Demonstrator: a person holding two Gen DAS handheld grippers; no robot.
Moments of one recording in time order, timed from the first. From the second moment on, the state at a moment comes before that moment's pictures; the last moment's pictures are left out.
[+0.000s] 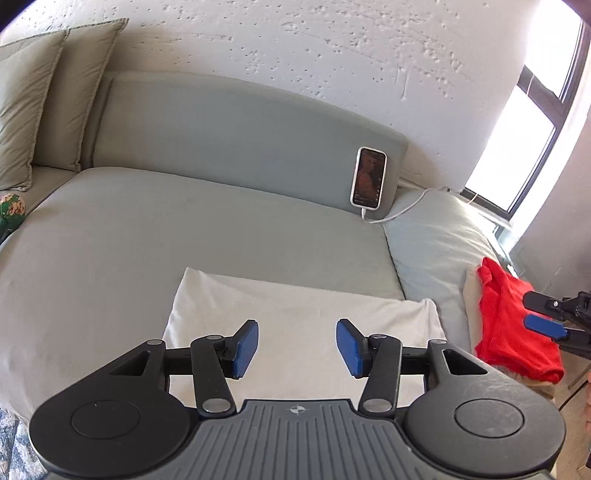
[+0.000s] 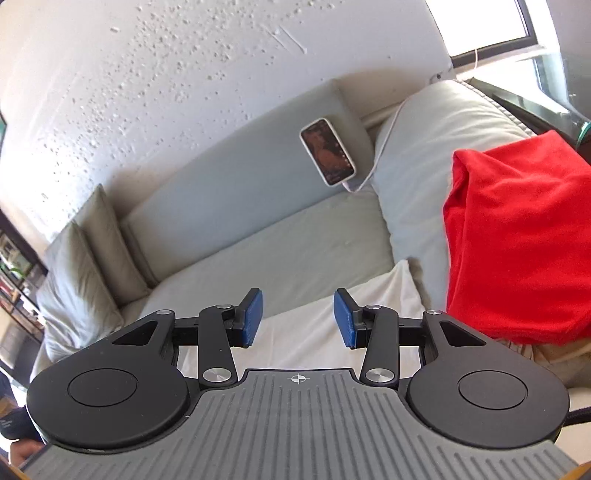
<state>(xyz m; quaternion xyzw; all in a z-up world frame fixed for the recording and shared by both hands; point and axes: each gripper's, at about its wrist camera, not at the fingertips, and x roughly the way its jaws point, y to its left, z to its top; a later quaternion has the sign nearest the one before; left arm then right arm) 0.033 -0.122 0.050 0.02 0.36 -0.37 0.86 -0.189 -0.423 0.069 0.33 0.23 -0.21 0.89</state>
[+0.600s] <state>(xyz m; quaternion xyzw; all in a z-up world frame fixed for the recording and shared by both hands) 0.038 -0.160 -0.068 0.17 0.40 -0.17 0.88 -0.148 -0.395 -0.068 0.11 0.41 -0.25 0.87</state>
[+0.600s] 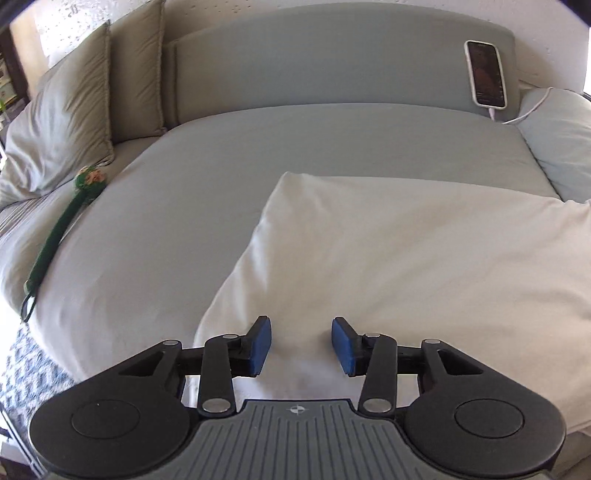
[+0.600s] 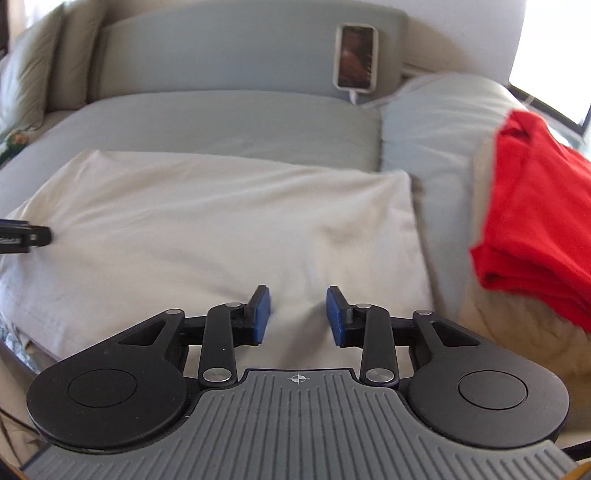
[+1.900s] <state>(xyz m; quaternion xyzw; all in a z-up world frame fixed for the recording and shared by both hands) -0.073 -0.181 -0.063 0.15 0.43 -0.25 0.85 -0.230 -0.364 -0.060 0.30 0.41 -0.14 0.85</state>
